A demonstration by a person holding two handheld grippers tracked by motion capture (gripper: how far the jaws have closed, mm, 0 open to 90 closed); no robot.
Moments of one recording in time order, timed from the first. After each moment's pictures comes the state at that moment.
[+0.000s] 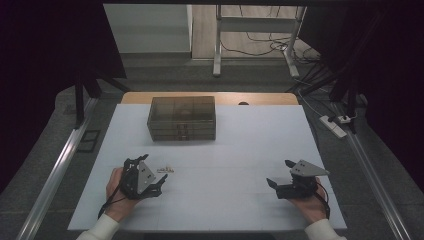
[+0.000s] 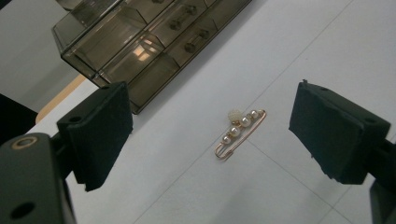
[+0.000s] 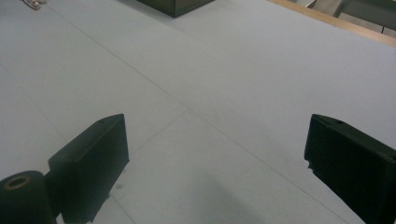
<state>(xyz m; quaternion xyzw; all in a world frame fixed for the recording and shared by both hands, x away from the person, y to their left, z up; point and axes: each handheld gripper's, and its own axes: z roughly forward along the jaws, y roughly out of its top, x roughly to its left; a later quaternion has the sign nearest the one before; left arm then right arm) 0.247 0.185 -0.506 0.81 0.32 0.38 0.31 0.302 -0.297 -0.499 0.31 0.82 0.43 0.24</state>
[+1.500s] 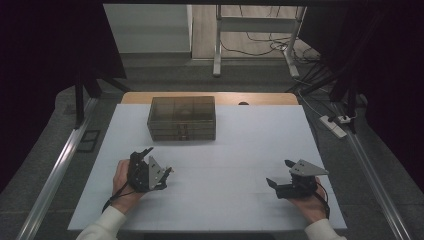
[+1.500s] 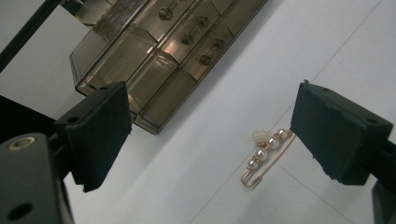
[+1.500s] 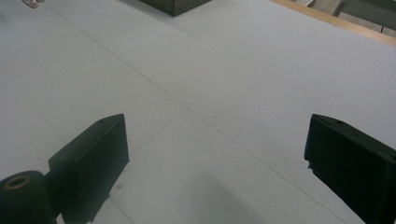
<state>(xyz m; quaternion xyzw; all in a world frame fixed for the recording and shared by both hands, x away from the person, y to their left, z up) 0.266 0.168 -0.506 0.81 0.28 0.43 0.27 0.303 -0.296 -0.499 0.31 0.82 0.42 0.24</state>
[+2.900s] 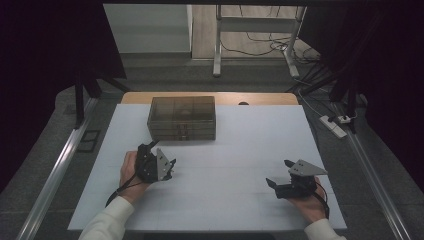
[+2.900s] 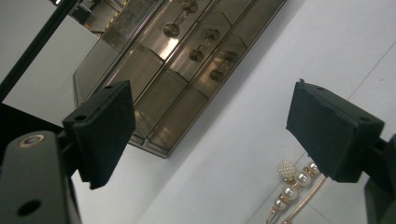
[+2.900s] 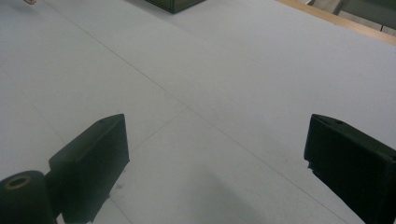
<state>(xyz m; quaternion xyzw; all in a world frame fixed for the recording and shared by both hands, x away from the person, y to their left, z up) 0.294 0.156 -0.508 0.81 0.26 0.45 0.26 0.303 -0.295 -0.500 0.31 0.82 0.42 0.24</state>
